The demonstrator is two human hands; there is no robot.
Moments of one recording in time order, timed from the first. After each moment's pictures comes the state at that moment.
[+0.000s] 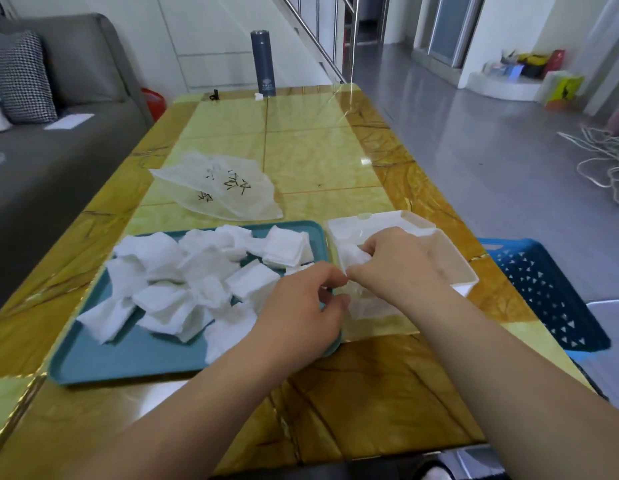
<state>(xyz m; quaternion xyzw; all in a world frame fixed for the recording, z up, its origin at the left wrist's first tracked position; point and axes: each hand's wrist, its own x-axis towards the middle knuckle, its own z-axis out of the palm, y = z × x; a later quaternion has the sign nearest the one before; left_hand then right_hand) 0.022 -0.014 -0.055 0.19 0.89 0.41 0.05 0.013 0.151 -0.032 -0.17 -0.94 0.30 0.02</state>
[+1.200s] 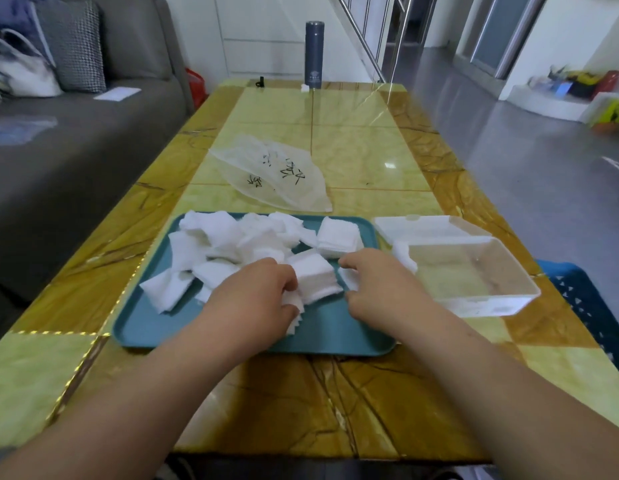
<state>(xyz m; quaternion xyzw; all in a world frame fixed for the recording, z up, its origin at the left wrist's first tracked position) -0.004 -0.129 -0.043 0.16 0.97 0.15 0.06 0.007 0.068 -0.040 -0.03 -0.98 0.20 -0.06</state>
